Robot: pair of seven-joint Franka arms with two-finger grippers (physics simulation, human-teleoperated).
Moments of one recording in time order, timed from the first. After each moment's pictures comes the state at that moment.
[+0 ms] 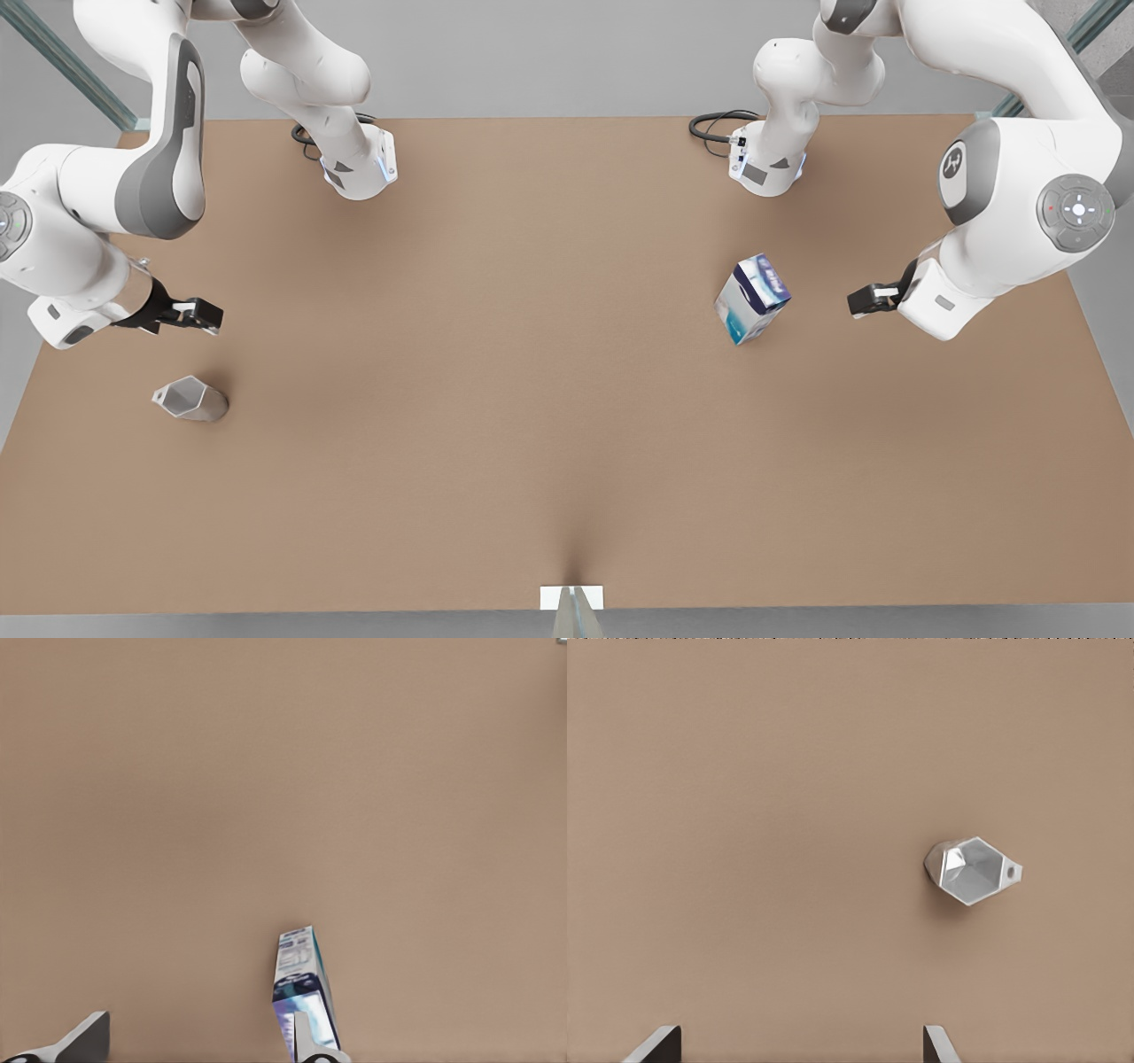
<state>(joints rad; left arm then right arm) -0.25 0.24 0.19 -1.31 -0.03 1.40 -0.17 -0.09 0.14 0.02 -1.58 -0.07 1.65 -0.05</state>
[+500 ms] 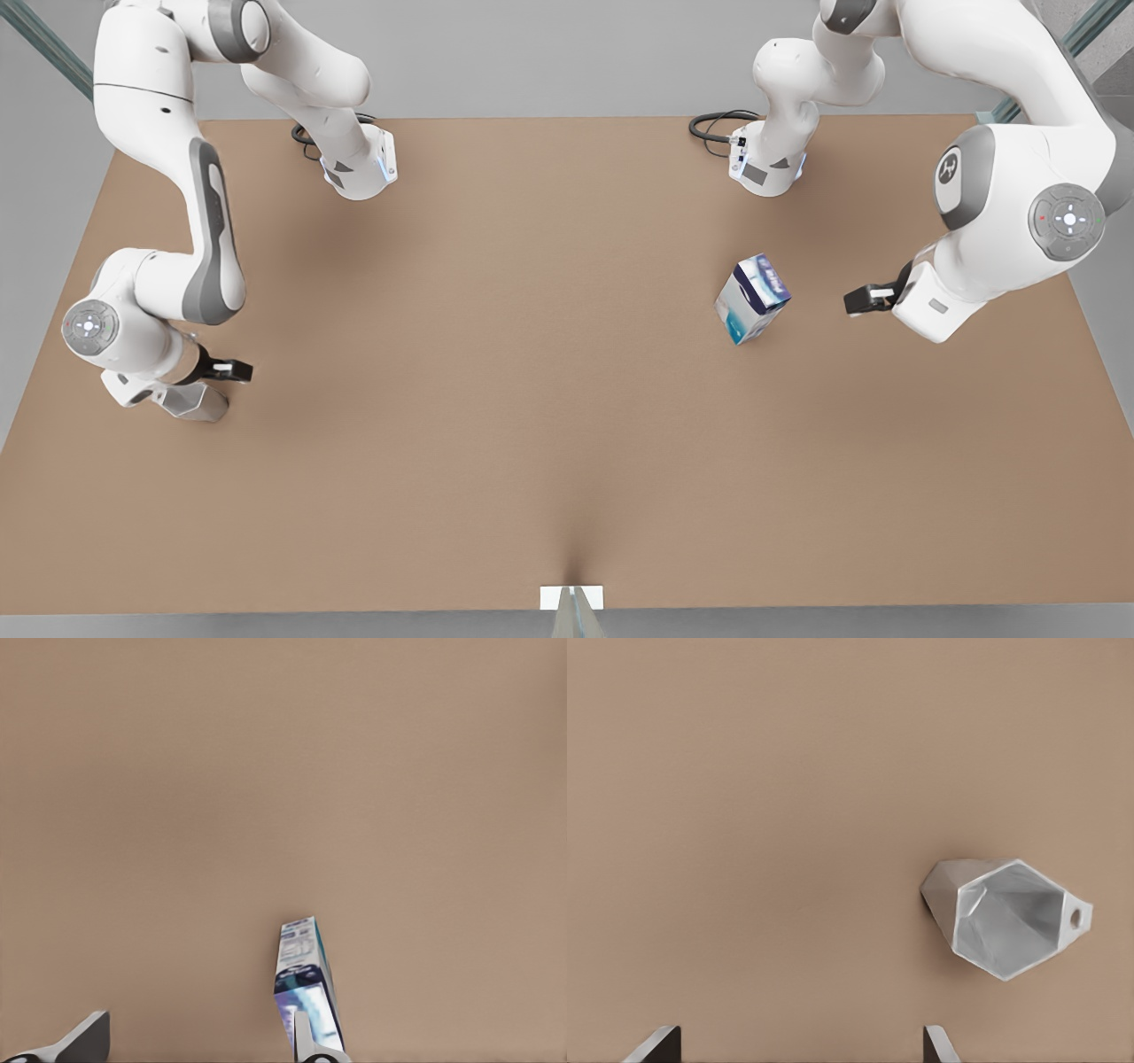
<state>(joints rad) -0.25 0.24 0.19 -1.33 -0.03 1.38 -0.17 -0.17 0.33 0.02 -1.80 -0.11 2.03 -0.04</state>
